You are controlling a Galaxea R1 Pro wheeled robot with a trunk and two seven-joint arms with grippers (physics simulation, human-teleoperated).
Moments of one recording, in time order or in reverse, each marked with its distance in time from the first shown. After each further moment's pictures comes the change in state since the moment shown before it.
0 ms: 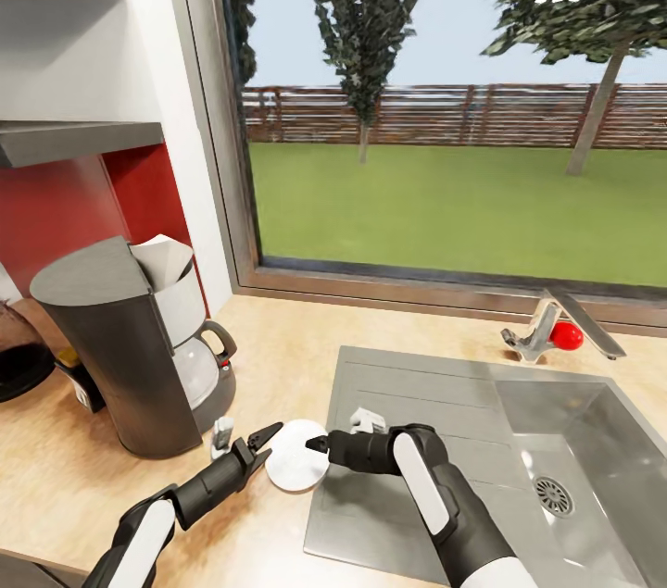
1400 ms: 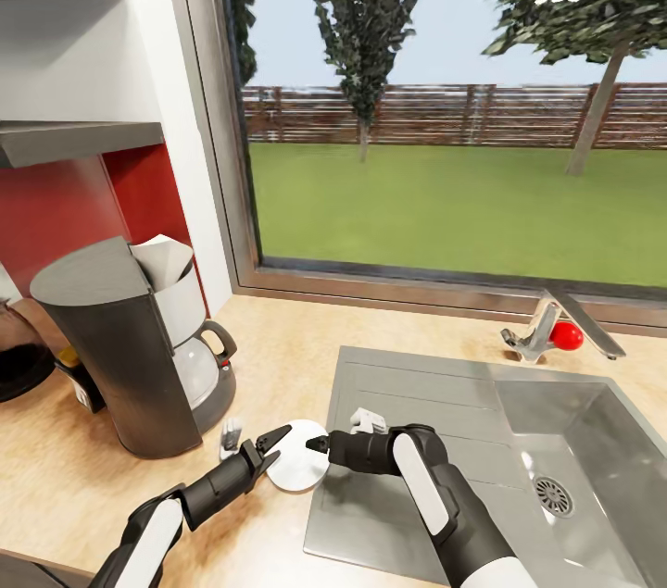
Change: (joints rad) left arm 0.000 0.000 -0.049 -0.003 0.013 0.000 -0.002; right arm 0.000 0.000 0.001 0.002 0.005 -0.004 0.001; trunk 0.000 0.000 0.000
